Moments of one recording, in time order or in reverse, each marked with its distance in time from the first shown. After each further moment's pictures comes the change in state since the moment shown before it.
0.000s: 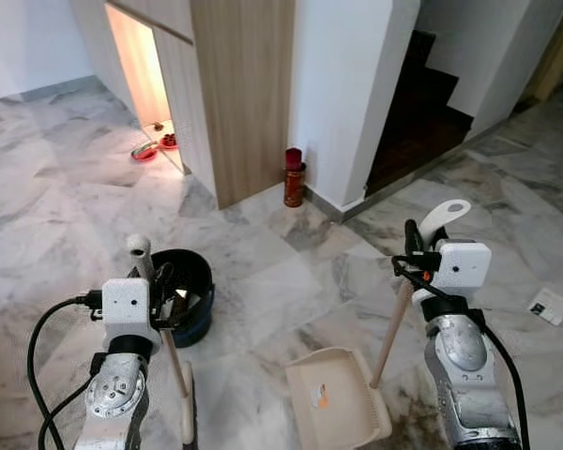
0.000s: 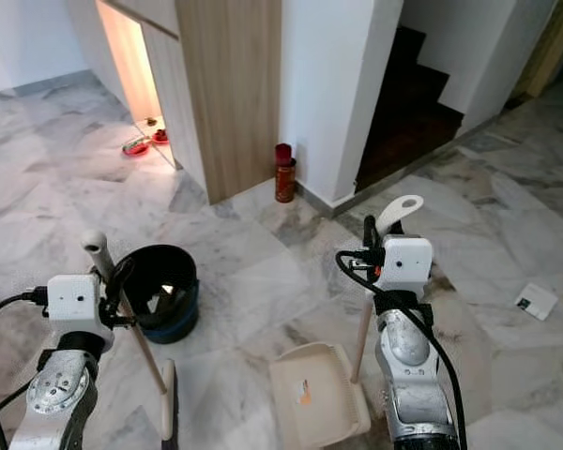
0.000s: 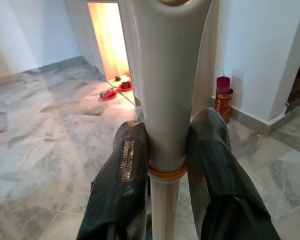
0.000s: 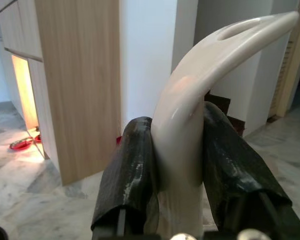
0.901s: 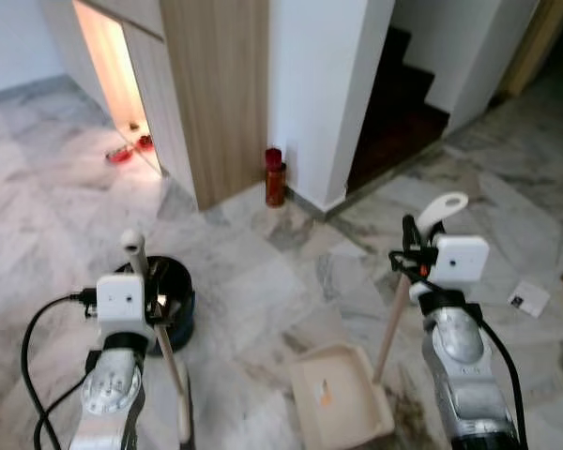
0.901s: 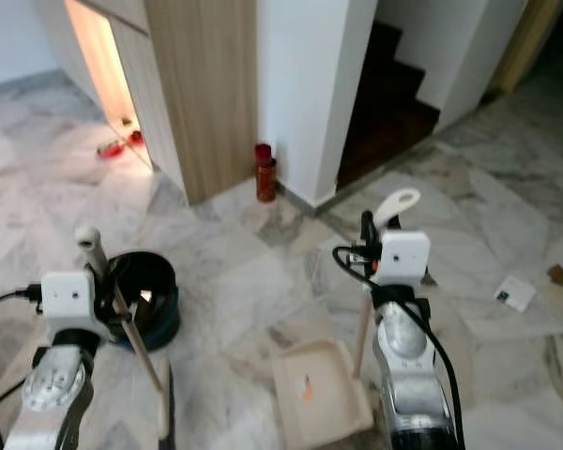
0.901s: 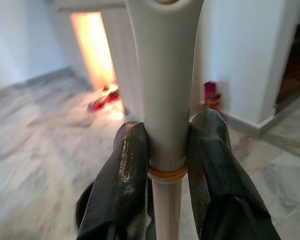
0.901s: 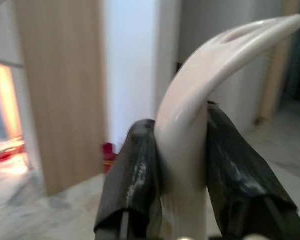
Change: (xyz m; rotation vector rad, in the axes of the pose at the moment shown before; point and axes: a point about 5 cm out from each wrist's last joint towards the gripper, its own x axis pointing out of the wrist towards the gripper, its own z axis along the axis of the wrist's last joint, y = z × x) left arm 0.003 0.008 0.004 0.015 -0.022 0.023; right arm 0.006 0.009 0.006 0.011 -0.013 0.015
